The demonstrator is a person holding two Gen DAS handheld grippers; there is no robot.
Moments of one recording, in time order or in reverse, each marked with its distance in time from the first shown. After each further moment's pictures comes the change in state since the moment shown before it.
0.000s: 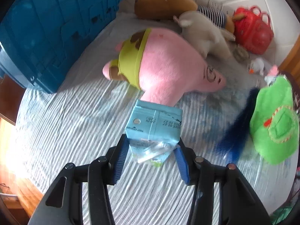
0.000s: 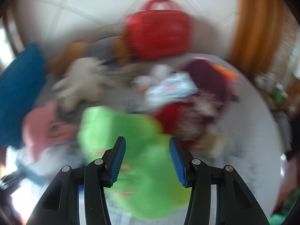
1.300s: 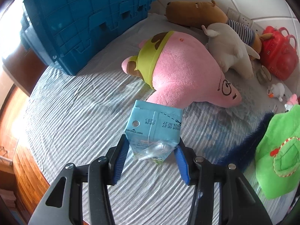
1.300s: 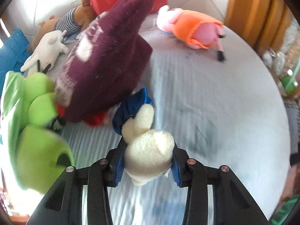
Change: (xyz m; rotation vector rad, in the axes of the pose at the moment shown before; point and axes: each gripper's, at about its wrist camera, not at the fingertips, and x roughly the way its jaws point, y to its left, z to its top) left arm -0.001 -0.014 -0.005 -0.183 -0.007 0.126; right arm 0.071 -0.132 -0.043 -0.070 0.188 0.097
